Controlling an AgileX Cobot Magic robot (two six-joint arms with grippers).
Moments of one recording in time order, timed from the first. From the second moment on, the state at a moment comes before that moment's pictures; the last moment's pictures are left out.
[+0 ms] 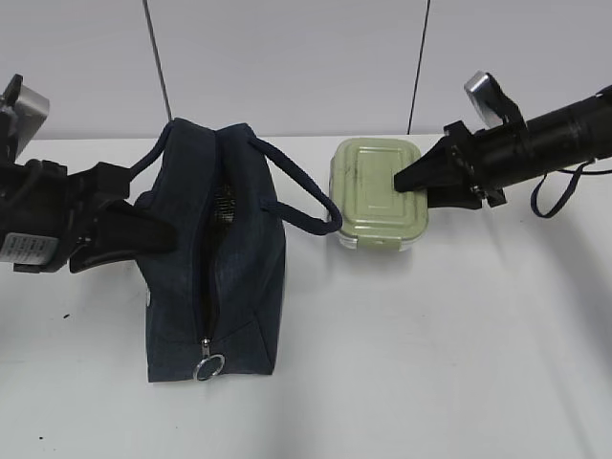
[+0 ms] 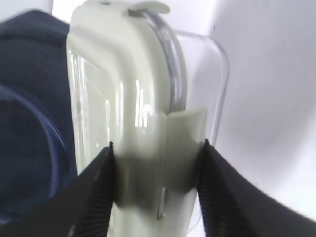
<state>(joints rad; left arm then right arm) -0.19 1.39 -0.69 -1.35 0.69 0.90 -0.11 2.17 -1.49 1.22 1.14 -0.93</state>
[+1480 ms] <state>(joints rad) -0.19 1.39 -0.69 -1.35 0.66 0.90 0.24 2.08 -1.67 1.45 1.17 -0.86</state>
